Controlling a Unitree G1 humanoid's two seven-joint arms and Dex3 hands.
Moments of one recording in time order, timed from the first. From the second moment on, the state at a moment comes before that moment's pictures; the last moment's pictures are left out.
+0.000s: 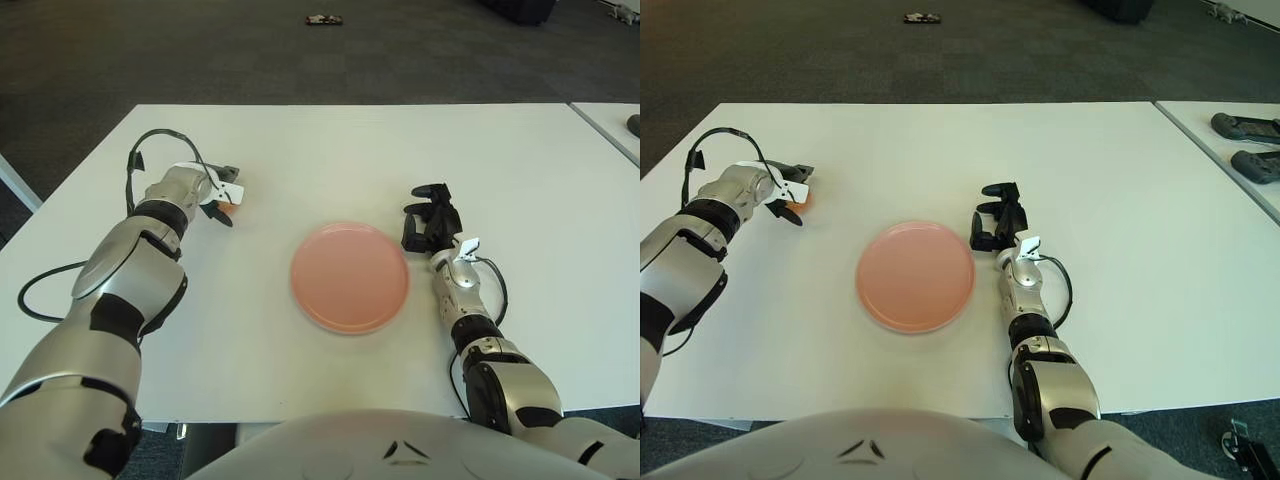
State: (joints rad) left arm -0.98 0.49 -0.71 1.29 0.83 -0.13 -0.27; right arm -0.41 0.00 -0.16 0.96 0.09 -0.64 0.11
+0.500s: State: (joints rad) left arm -0.98 0.49 -0.67 1.31 0.81 -0.04 -0.23; right arm -0.41 -0.01 -0.17 0.96 0.11 -0.63 0.14
